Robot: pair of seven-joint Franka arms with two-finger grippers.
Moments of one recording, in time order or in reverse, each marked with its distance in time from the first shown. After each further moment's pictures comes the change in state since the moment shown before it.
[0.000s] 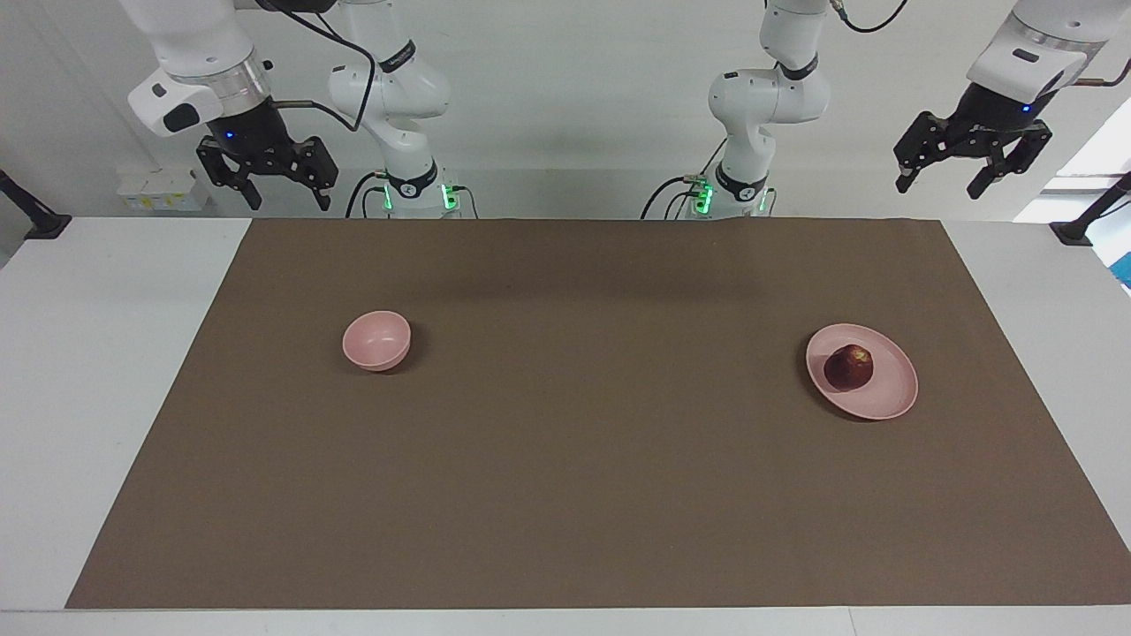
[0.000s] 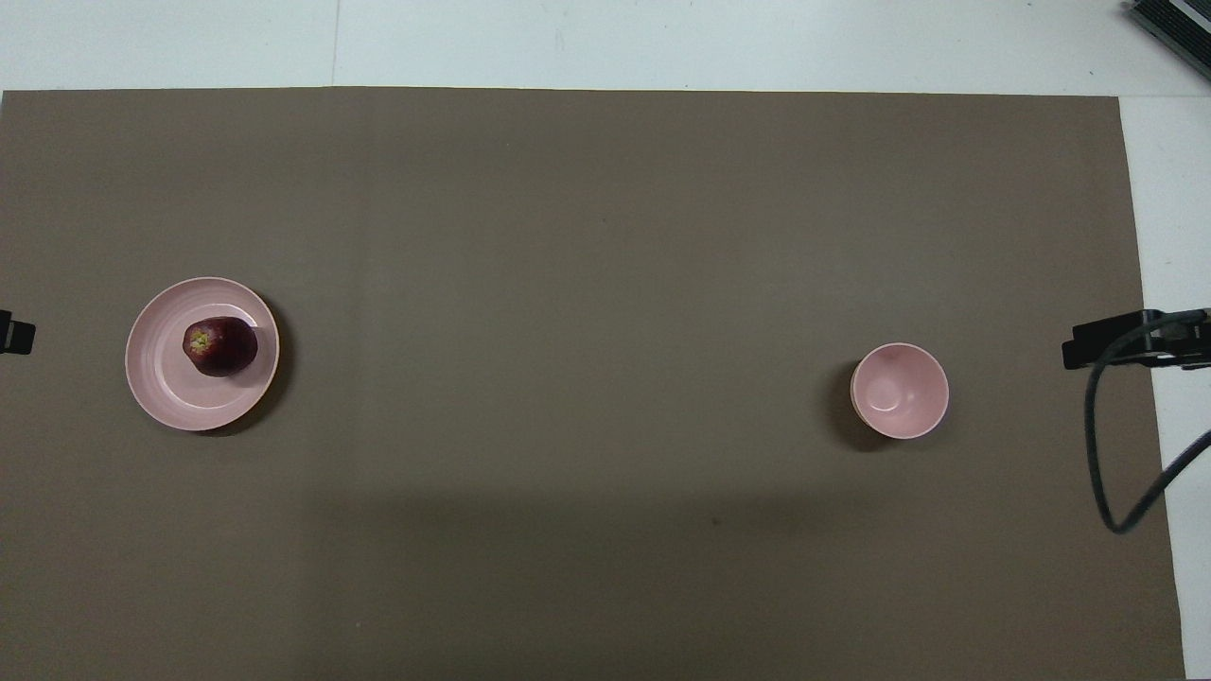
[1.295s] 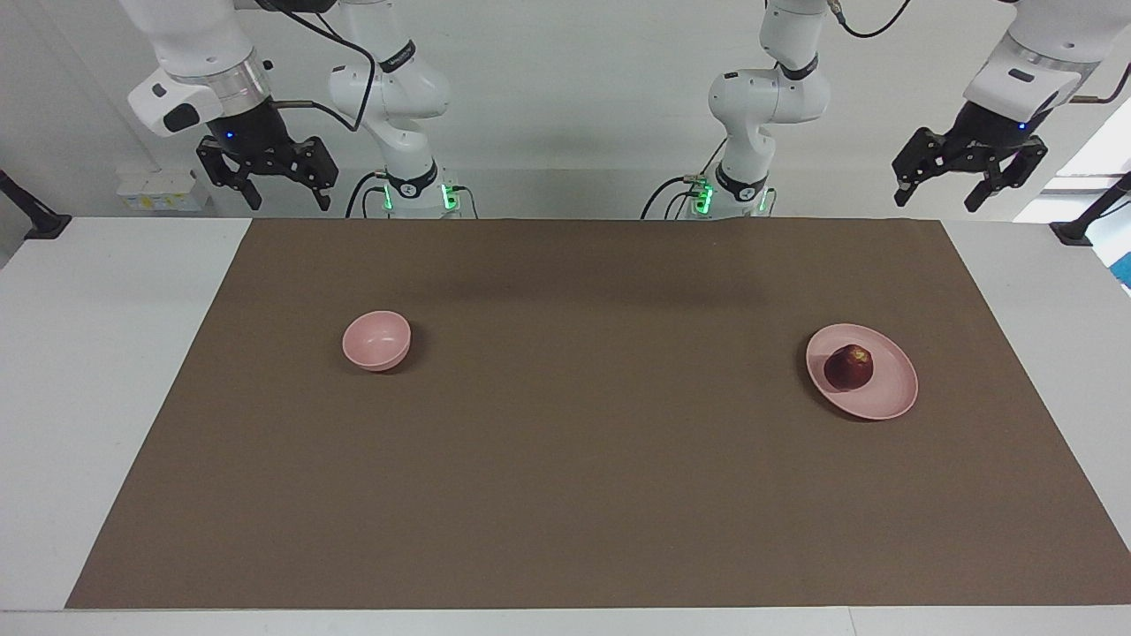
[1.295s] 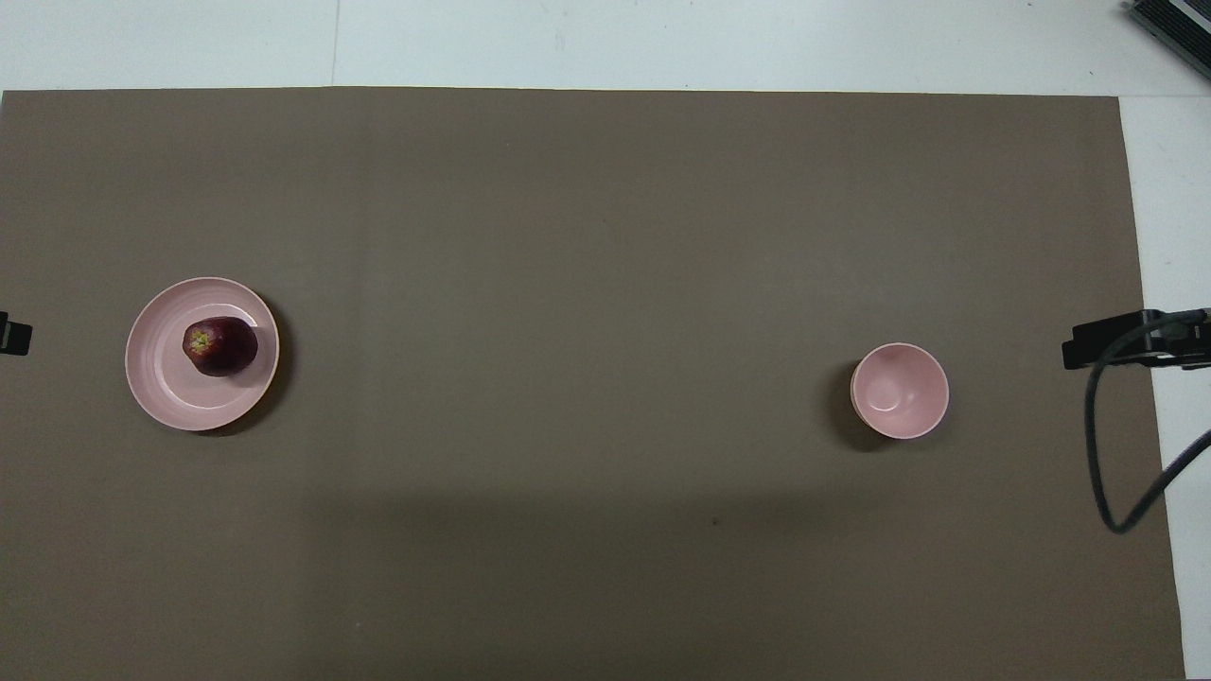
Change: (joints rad) left arm 0.006 0.004 0.002 -0.099 0.000 0.122 0.000; right arm 0.000 0.000 0.000 0.000 0.000 0.000 0.000
